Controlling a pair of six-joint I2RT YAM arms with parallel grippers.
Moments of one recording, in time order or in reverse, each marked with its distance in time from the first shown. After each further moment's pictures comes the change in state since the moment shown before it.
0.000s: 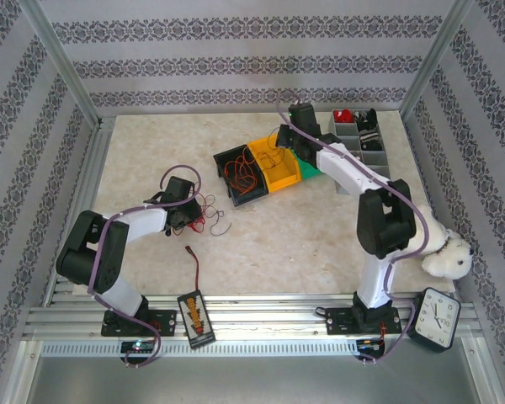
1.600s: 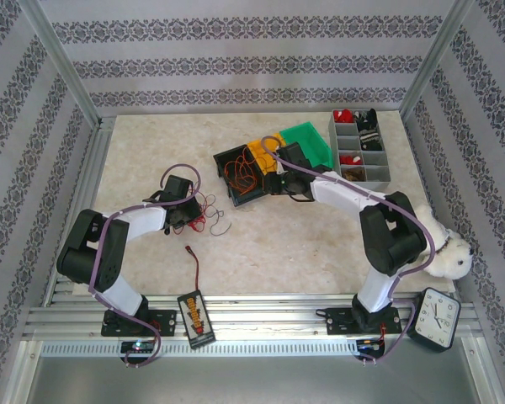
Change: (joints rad) left arm 0.013 0.007 0.006 0.004 0.042 0.031; right arm 0.118 -0.170 -0.373 -0.018 -0.208 -0.048
